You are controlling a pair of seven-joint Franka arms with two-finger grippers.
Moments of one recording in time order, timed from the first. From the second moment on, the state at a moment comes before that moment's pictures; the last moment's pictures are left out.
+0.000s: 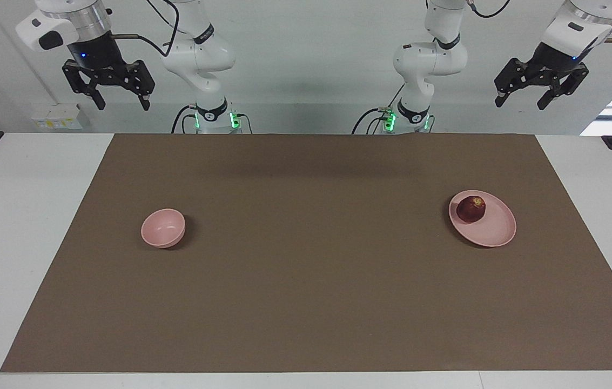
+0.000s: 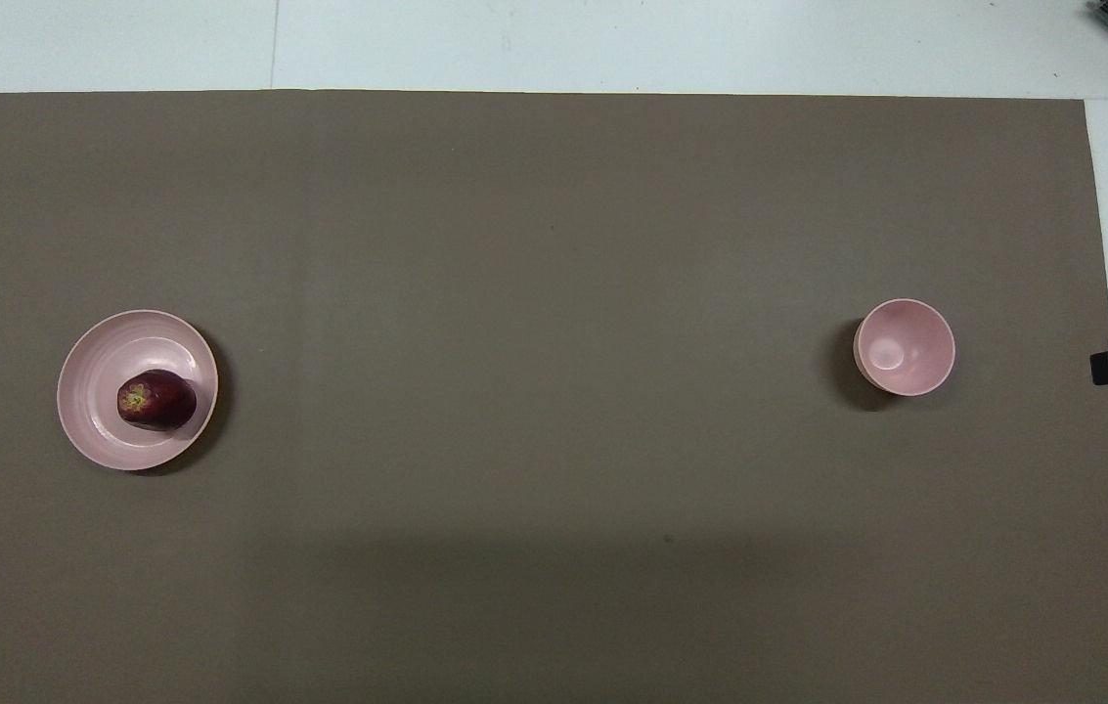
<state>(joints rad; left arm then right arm) -0.04 -0.04 0.01 -1.37 -0.03 1.28 0.07 0.09 -0.08 -0.11 -1.47 -0.02 1.39 -0.02</state>
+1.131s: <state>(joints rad) -0.04 -0.04 0.00 -1.37 -0.03 1.28 0.07 0.09 -0.08 -0.11 -1.47 -0.03 1.39 -0.02</state>
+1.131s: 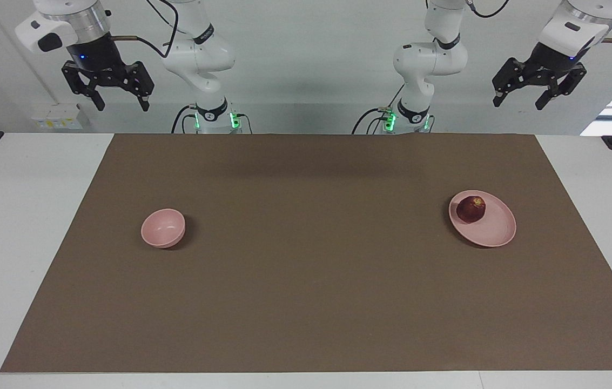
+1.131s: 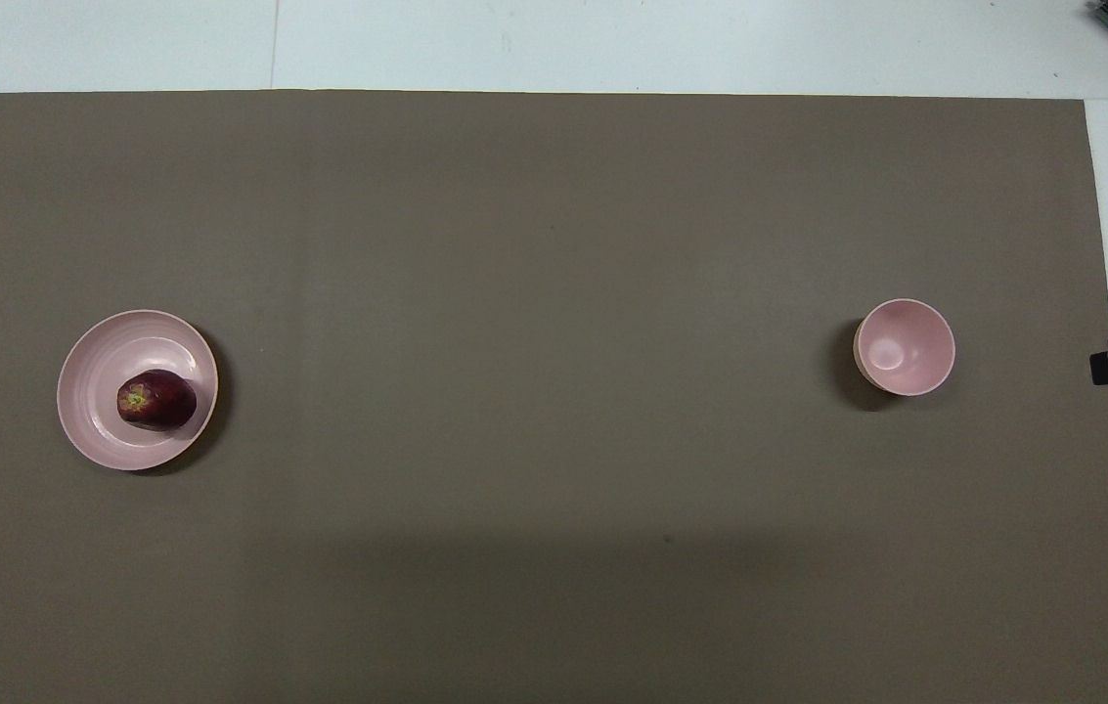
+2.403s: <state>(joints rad) -0.04 -0.09 0.01 -1.60 -0.03 1.53 0.07 0.09 -0.08 -0.11 -1.47 -0.02 1.39 -0.02</state>
